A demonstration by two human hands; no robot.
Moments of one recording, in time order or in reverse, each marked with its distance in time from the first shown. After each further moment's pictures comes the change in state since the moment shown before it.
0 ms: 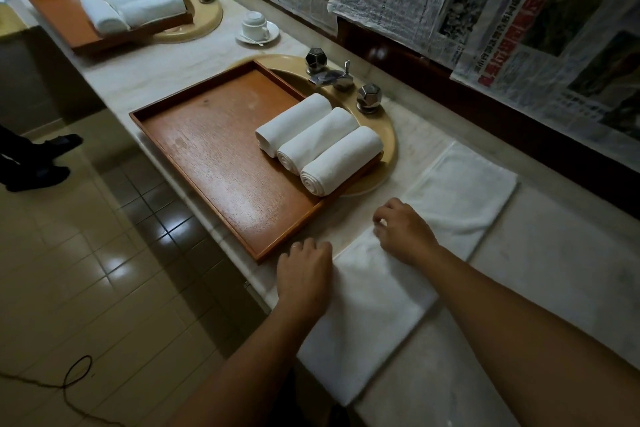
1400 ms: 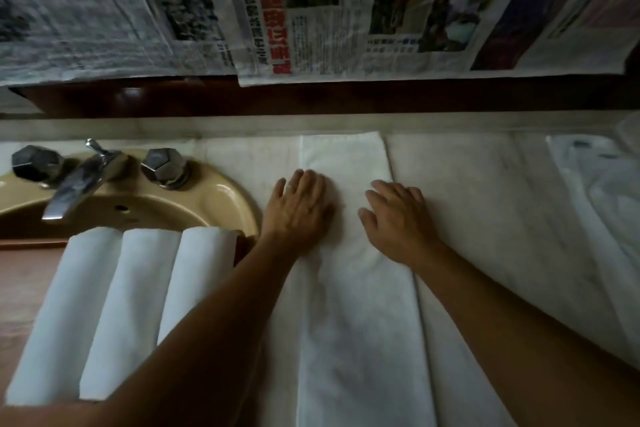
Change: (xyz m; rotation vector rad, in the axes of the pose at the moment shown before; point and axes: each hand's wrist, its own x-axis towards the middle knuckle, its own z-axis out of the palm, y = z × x) left_hand 0.301 0.150 0.035 0.331 -0.224 0.928; right_hand 0.018 0.134 -0.018 -0.202 0.266 0.652
